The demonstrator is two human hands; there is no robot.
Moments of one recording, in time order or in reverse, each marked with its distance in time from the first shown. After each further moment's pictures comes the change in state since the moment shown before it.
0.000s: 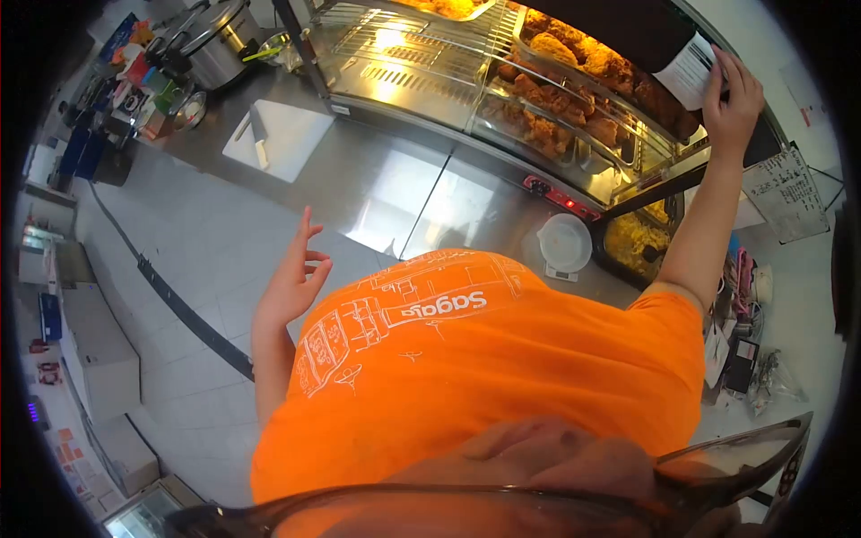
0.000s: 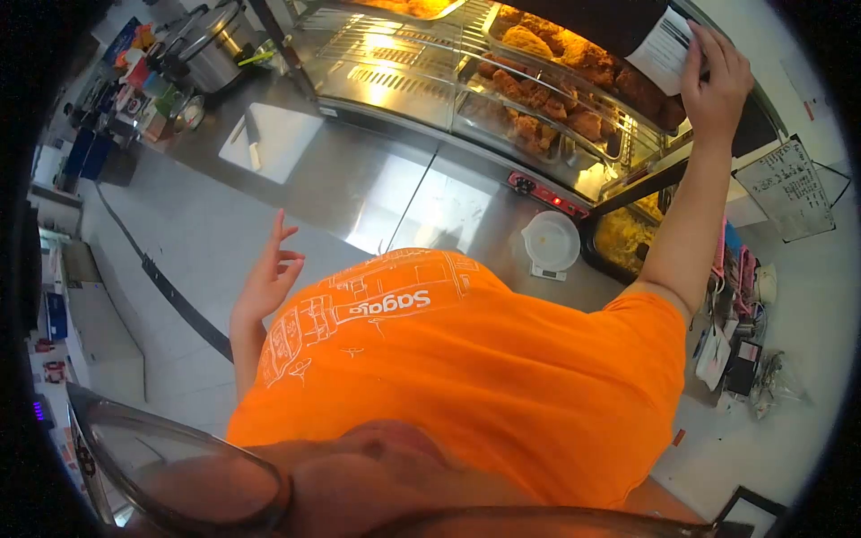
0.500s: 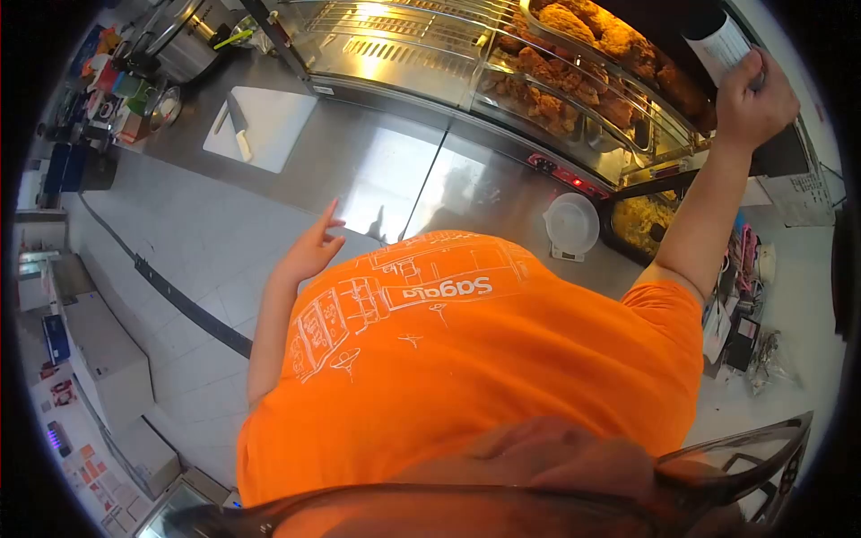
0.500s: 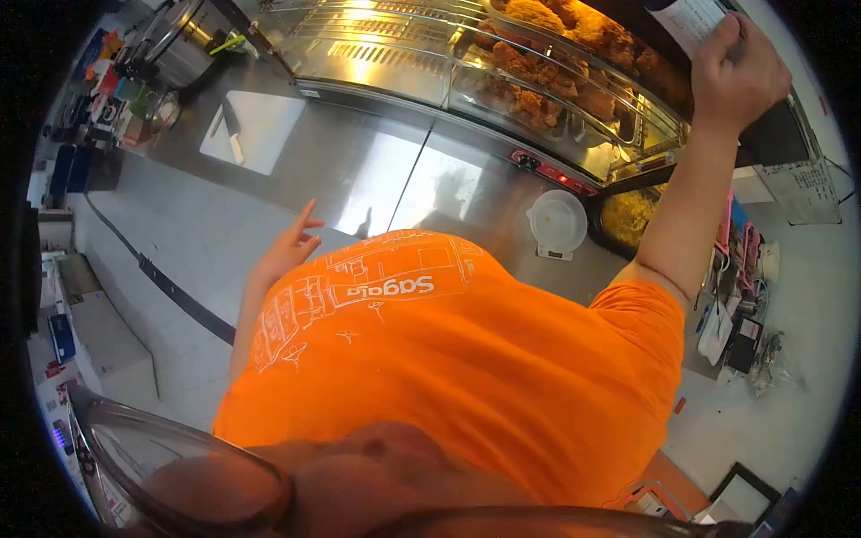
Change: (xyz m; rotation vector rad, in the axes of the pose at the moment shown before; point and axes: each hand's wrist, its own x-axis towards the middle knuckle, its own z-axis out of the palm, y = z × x) left_hand 0.096 -0.094 0.017 0.069 -0.295 -0.154; right_hand 0.004 -0.013 0.037 -0.210 0.146 0.102
